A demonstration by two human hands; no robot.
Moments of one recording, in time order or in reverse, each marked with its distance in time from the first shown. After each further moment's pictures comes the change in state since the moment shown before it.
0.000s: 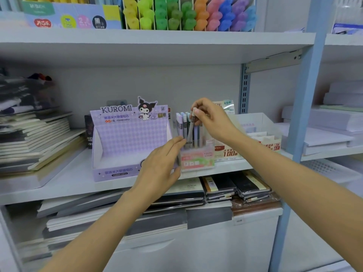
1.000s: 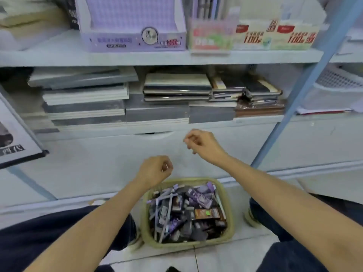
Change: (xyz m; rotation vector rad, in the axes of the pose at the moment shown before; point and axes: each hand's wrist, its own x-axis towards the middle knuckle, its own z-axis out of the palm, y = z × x) left_hand -0.241 0.022 0.133 -0.385 -0.600 -0.626; right_hand -0.272 0.099 0.140 0.017 -0.373 0.464
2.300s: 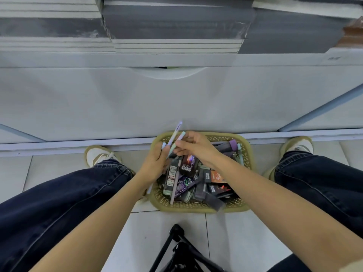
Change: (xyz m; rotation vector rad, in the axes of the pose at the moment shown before) left_hand -0.013 -0.106 0.124 -0.800 -0.050 -0.363; right_hand -0.009 0.128 0.169 0.797 -0.356 0.631
